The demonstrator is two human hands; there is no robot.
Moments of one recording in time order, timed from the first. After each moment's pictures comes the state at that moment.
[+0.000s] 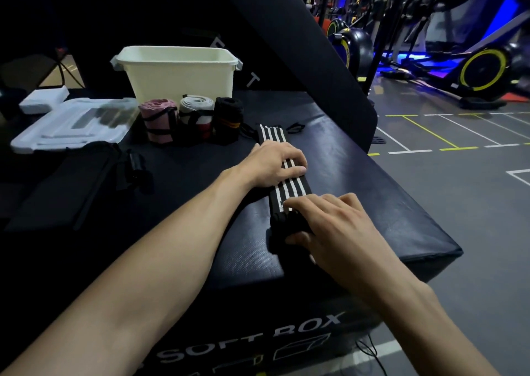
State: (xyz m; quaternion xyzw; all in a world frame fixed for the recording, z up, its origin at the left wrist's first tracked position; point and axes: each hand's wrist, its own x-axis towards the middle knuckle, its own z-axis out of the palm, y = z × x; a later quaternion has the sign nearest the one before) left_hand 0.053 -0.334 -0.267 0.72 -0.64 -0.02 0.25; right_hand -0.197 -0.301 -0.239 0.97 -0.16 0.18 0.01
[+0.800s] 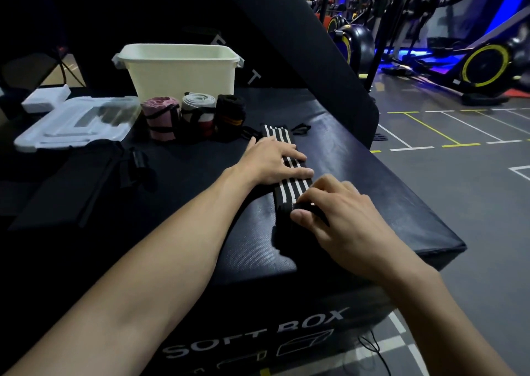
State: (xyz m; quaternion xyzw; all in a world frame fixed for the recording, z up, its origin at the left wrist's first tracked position) left_hand 0.048 -0.324 -0.262 0.79 -0.58 -0.04 0.21; right_hand -0.193 -0.302 -0.218 0.96 -0.22 0.09 -0.10
